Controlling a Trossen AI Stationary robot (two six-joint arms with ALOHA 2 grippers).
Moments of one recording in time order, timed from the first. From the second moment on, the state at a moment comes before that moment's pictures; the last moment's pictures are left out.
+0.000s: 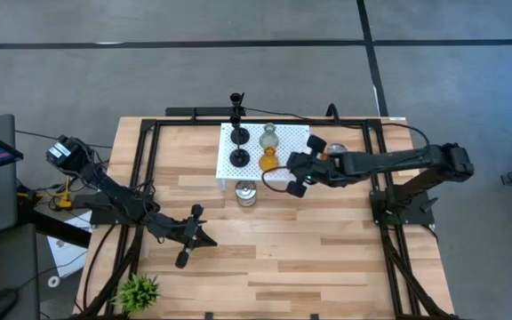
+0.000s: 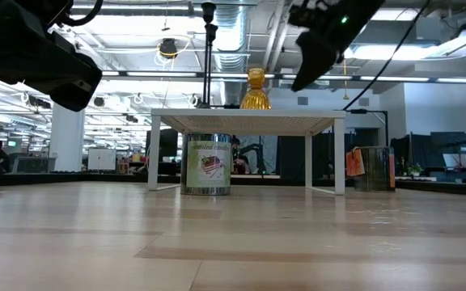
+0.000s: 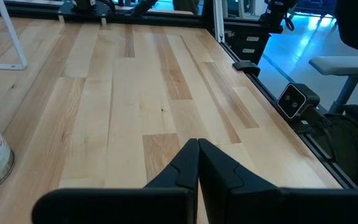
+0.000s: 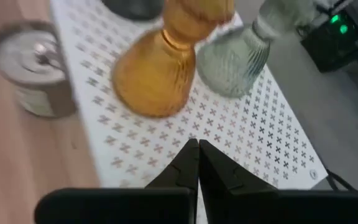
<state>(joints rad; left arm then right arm) -0.63 1.05 0.24 0.67 -0.34 -0.19 0.02 1.40 1.07 -0.55 0.60 0.08</state>
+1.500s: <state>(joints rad) -0.57 1.41 0.27 0.86 -1.07 -0.45 0.34 1.18 0.61 -0.18 0.90 0.44</state>
